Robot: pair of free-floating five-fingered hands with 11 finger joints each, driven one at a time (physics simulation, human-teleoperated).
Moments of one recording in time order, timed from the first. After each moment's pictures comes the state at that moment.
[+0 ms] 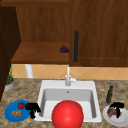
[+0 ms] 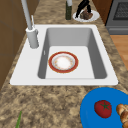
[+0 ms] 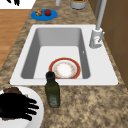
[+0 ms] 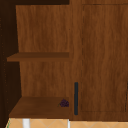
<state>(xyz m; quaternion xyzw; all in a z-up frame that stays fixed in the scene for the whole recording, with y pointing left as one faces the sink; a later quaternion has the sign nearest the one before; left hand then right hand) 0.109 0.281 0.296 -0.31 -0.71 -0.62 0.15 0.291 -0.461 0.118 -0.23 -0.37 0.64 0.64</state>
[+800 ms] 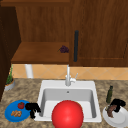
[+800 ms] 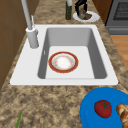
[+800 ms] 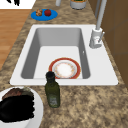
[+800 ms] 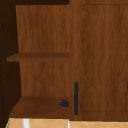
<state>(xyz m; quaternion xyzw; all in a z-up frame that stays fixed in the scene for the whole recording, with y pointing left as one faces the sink) 0.109 0.281 0.296 -0.31 -0.71 -0.62 0.15 0.309 -0.482 0.117 -0.20 -0.50 0.56 0.63</state>
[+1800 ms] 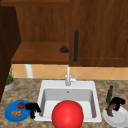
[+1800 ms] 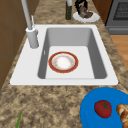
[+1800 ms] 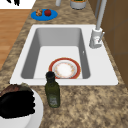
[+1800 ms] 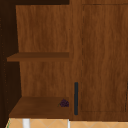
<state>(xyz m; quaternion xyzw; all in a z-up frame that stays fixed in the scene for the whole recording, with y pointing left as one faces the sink) 0.109 0.281 0.296 -0.31 -0.71 -0.62 0.15 0.315 -0.478 0.137 -0.17 -0.50 0.56 0.64</state>
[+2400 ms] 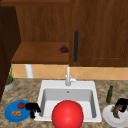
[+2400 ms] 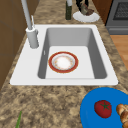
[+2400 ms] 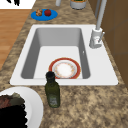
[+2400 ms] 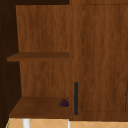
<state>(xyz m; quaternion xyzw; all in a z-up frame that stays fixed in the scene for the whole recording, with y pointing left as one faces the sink) 0.109 0.281 0.296 -0.31 -0.71 -0.62 0.15 0.301 -0.532 0.138 -0.15 -0.52 0.56 0.63</state>
